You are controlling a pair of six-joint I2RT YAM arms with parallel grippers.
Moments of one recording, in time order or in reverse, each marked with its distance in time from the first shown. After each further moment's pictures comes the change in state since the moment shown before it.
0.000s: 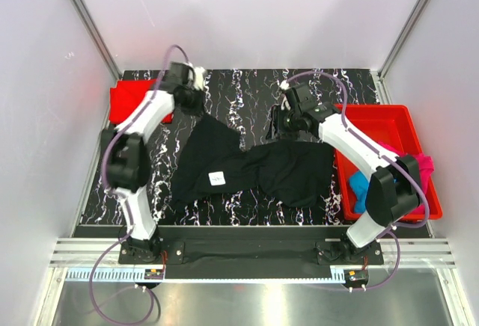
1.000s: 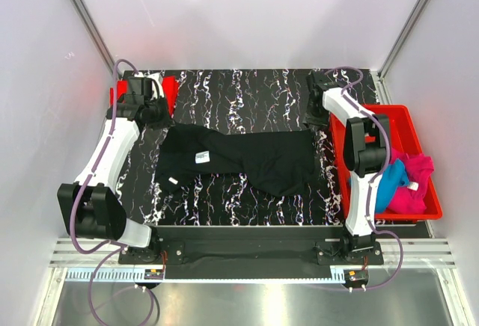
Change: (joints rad) left arm 0.149 -0.530 -0.340 -0.046 -0.147 -0.211; right arm -0.299 0.528 0.382 -0.174 0.401 0.011
